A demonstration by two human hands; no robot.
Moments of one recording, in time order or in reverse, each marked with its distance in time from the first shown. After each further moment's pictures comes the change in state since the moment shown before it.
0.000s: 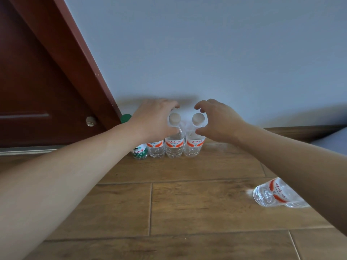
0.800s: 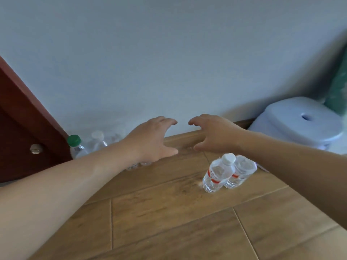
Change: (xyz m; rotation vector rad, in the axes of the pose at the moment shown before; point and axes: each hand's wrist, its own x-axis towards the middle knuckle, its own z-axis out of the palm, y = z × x) left_hand -0.012 0.133 0.001 -0.079 -0.114 0.267; right_hand -0.130 0.065 -0.081 -0.127 -0.058 0.106
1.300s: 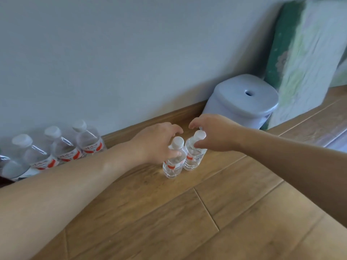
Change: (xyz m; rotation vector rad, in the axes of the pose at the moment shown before) left_hand 0.051 0.108 0.070 -0.078 -0.156 0.222; right_hand -0.091 0.094 0.007 -0.012 -0.038 0.217
